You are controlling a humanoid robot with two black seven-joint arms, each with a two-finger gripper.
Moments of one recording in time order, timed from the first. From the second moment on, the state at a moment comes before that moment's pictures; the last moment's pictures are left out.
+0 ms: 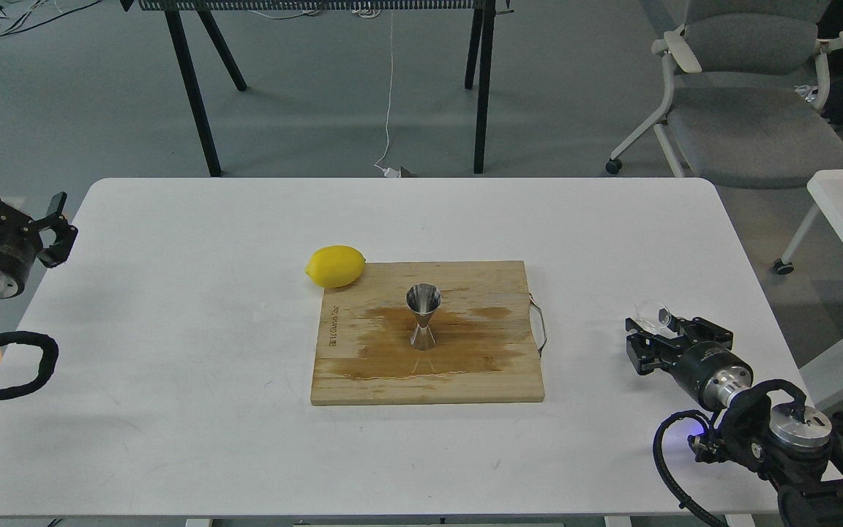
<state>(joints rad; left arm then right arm) -0.58 0.53 -0.74 -0.41 -0.07 -0.49 -0.49 0.19 -0.31 1.11 0.90 0.60 0.09 -0.18</state>
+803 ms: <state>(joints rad) -0.58 0.51 -0.74 -0.39 -0.07 -0.49 -0.49 0.22 -0.31 1.07 1.04 0.48 0.12 -0.17</state>
